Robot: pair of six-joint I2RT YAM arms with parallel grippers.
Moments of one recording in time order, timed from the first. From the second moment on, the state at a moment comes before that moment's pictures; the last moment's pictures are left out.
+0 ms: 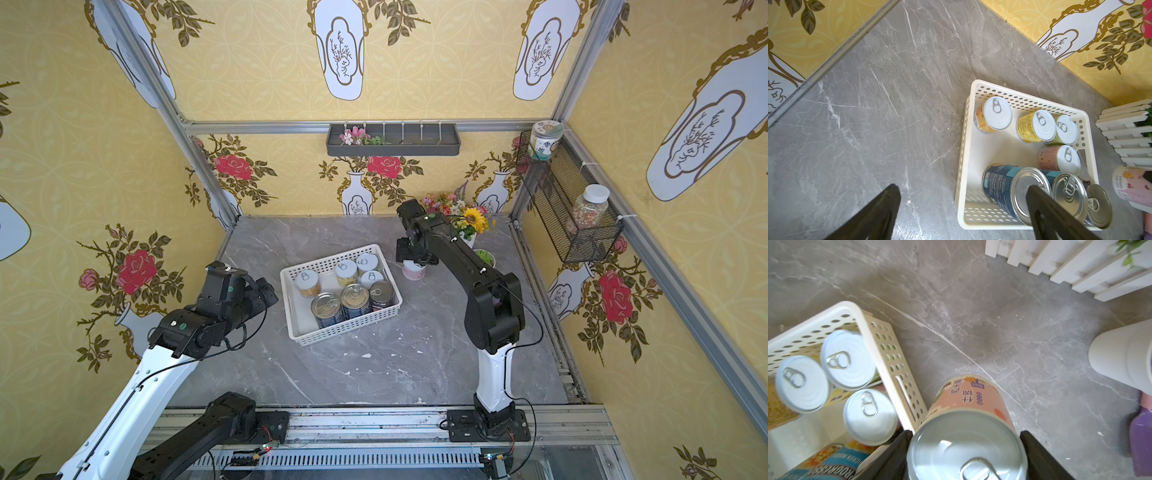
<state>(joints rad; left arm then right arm) -0.33 0.88 1.00 -0.98 -0.31 -0.77 0.41 1.94 1.83 -1.08 0.11 0.44</state>
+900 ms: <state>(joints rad) -0.30 0.80 1.01 -1.00 -0.39 -0.82 1.01 1.98 2.19 -1.21 0.24 0.49</state>
